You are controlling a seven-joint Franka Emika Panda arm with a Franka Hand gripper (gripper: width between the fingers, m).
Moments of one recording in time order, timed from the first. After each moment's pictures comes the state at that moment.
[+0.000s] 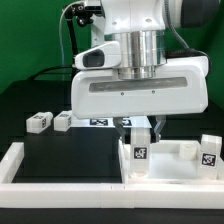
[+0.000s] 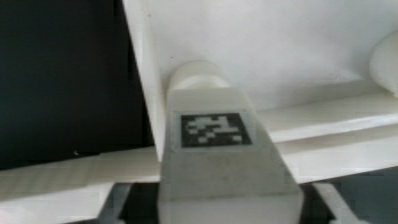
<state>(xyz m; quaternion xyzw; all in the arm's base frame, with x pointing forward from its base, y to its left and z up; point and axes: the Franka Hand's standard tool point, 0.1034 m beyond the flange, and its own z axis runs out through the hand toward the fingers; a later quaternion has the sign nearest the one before) 0.663 -0.012 0.086 -0.99 0.12 -0.06 0.05</state>
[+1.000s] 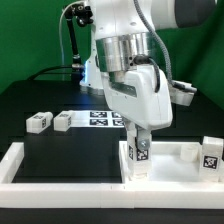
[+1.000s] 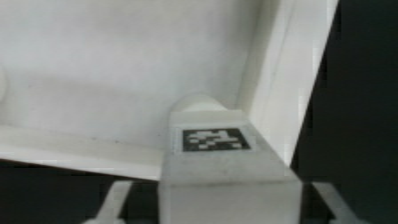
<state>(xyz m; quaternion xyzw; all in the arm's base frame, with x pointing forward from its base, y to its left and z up) 0.663 -0.015 0.082 -0.76 0.64 -0.01 0.11</state>
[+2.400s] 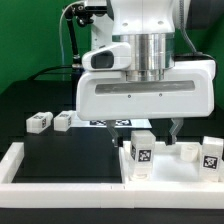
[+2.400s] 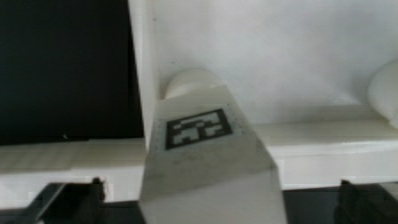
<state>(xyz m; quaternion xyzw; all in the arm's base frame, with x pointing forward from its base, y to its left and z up) 0.670 -0.006 0.085 -1.00 0.05 -0.05 0.03</state>
